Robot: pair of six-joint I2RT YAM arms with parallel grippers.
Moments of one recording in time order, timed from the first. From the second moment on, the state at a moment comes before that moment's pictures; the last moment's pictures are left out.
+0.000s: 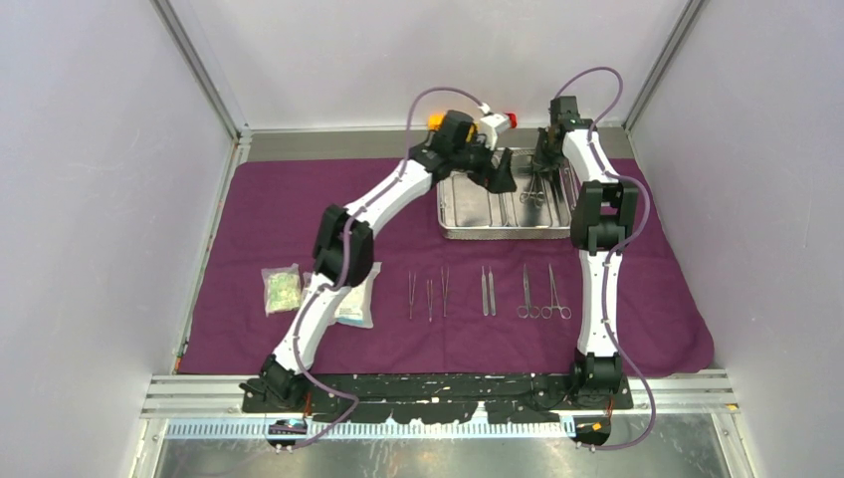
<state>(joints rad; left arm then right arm) -0.63 2.44 2.29 -0.34 0.59 -0.15 0.00 2.53 2.29 -0.76 -0.02 0.24</state>
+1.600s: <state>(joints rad) -0.88 2.83 2.52 -0.01 0.07 0.34 -0.02 2.53 2.29 -0.76 -0.07 0.26</state>
